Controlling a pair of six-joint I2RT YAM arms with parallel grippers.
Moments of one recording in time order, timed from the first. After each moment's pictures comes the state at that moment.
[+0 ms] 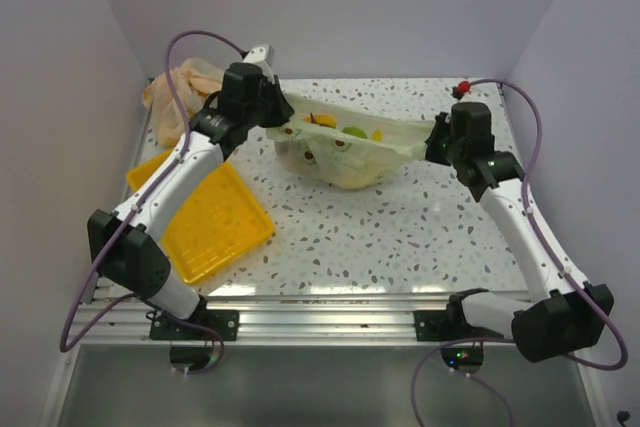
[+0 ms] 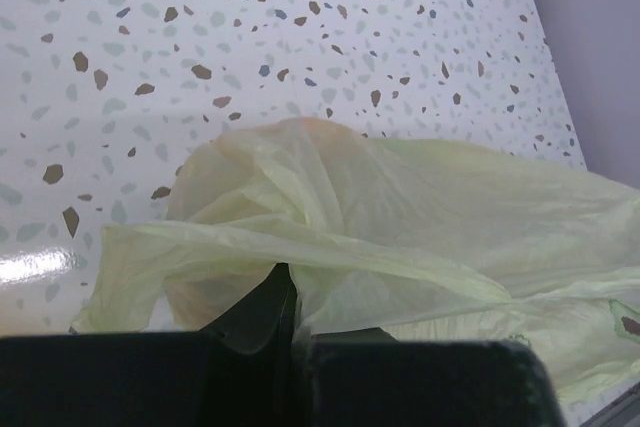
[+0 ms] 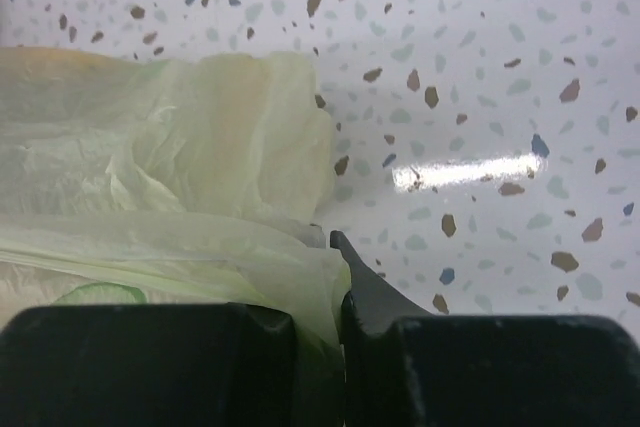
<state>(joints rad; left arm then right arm) -0.44 1.56 1.49 -0.42 -0.02 -0.47 0.23 1.20 1.15 -0.58 0.14 0.41</state>
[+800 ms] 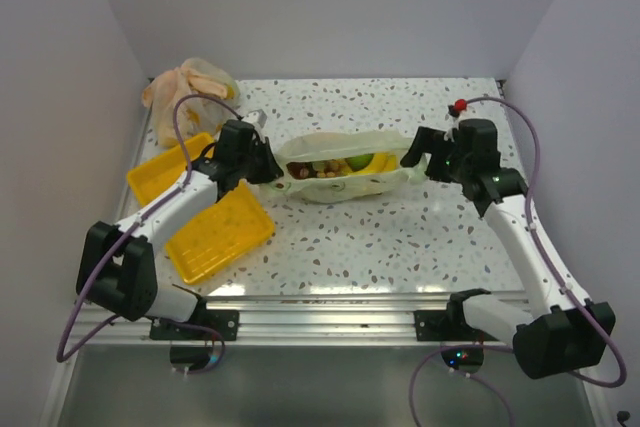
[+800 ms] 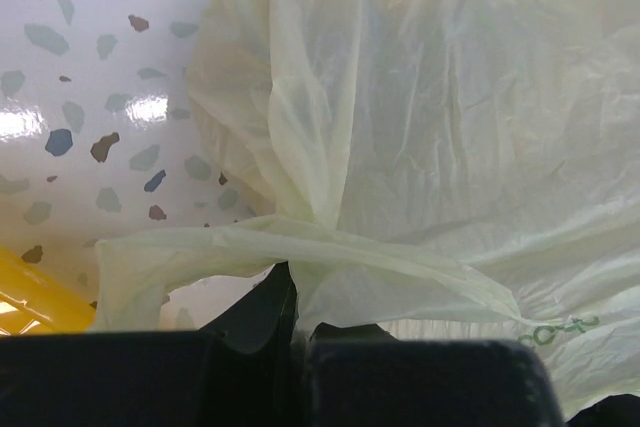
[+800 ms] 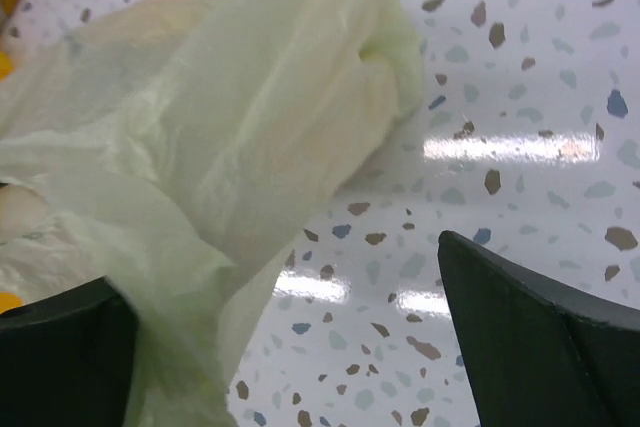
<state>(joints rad) -0.39 1.43 0.99 -0.29 0.15 -0.52 0.18 1.11 1.01 -0.56 -0.08 0.37</state>
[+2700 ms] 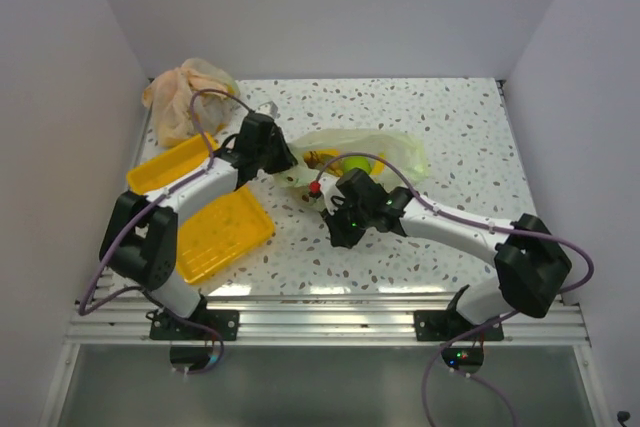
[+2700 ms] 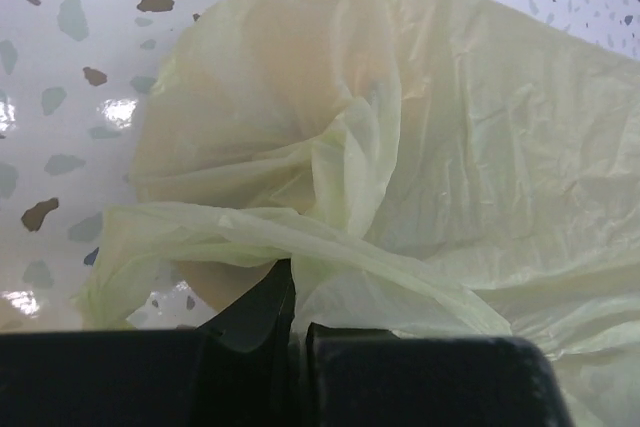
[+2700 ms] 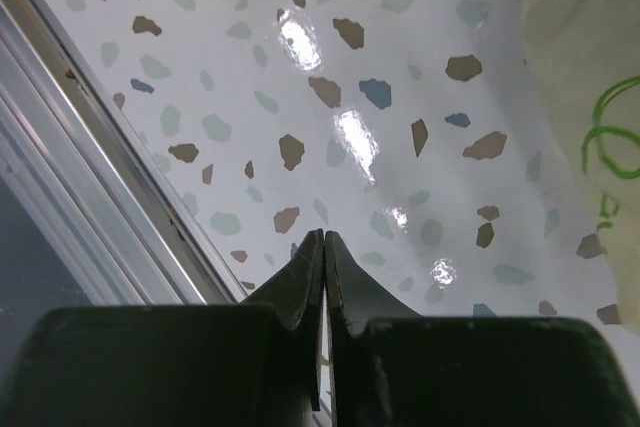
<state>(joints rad) -0.44 1.58 1.07 -0.19 0.06 -0.64 0.86 1.47 0.96 -0.44 -0.27 0.06</state>
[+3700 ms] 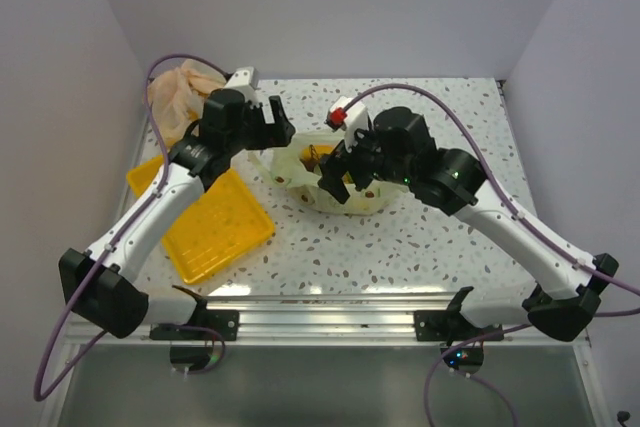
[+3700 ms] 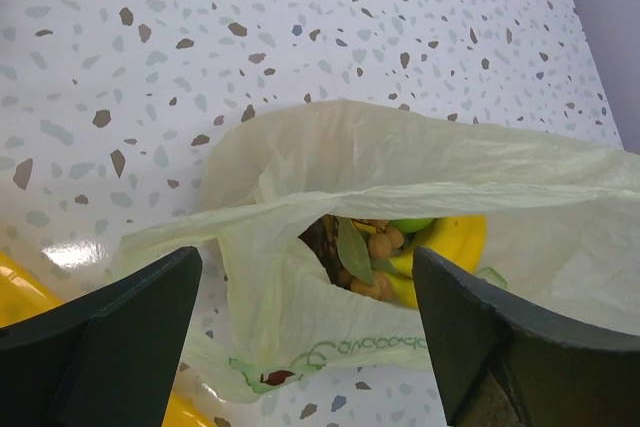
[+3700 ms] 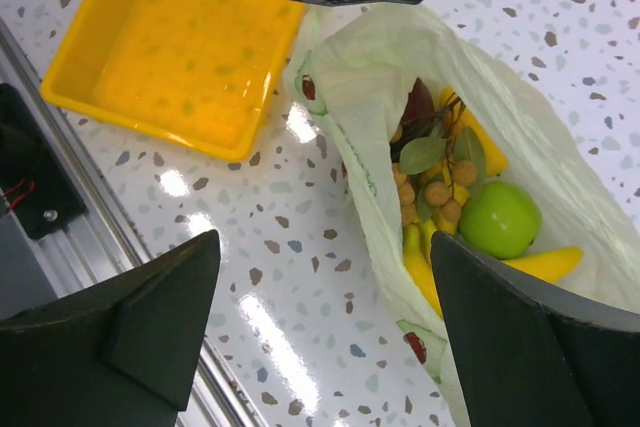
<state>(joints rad) -0.44 1.34 1.27 -0.39 -0.03 -0.43 0.85 1.29 1.50 -0.71 -0.09 -0.02</state>
